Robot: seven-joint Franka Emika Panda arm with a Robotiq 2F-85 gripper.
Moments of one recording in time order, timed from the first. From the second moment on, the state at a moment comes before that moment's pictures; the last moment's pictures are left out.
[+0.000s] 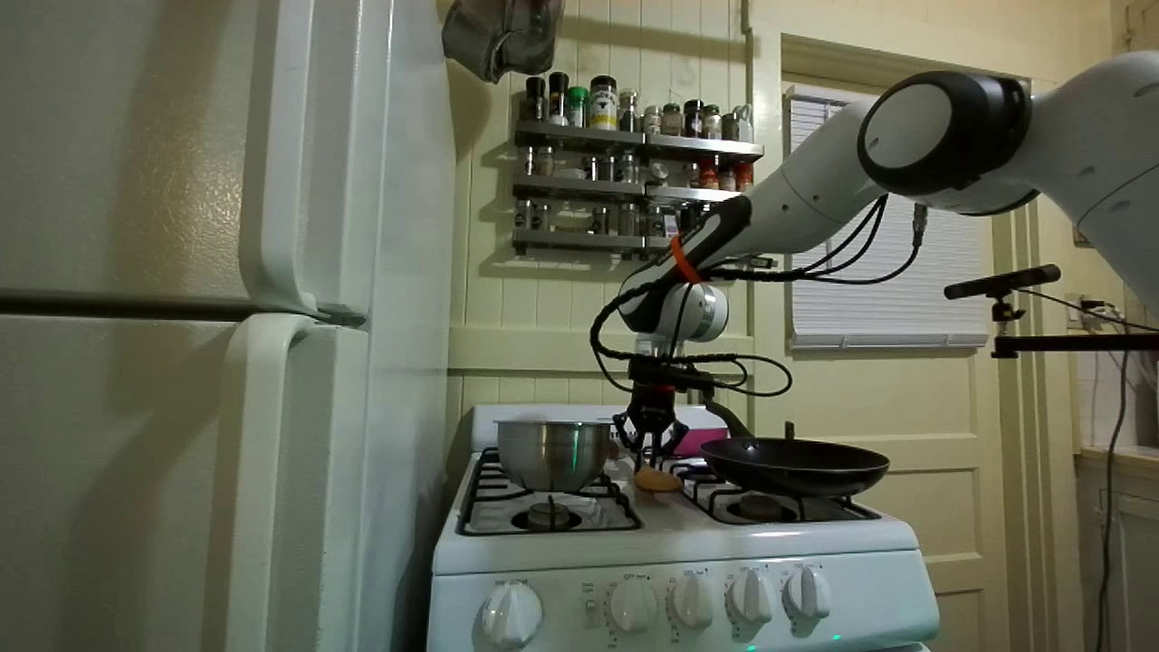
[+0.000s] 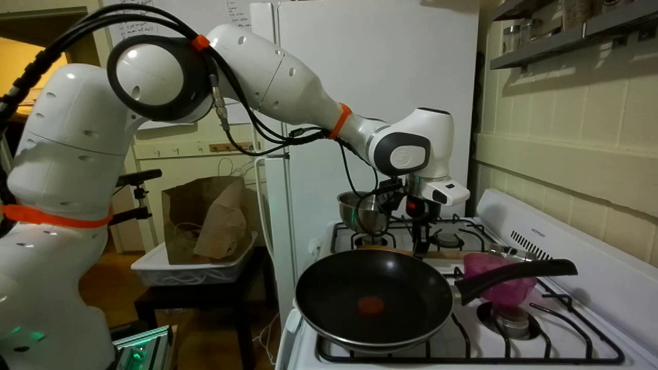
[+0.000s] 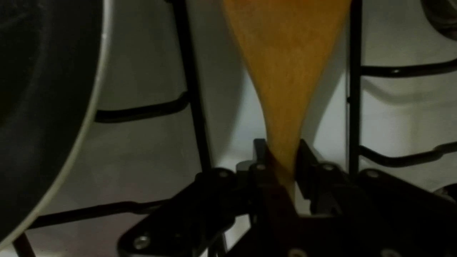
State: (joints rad) arm -0.05 0.45 -0.05 -1.65 0.17 2.11 0.41
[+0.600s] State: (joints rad) arm -0.05 0.46 -0.05 -1.62 0.17 2.01 0.41
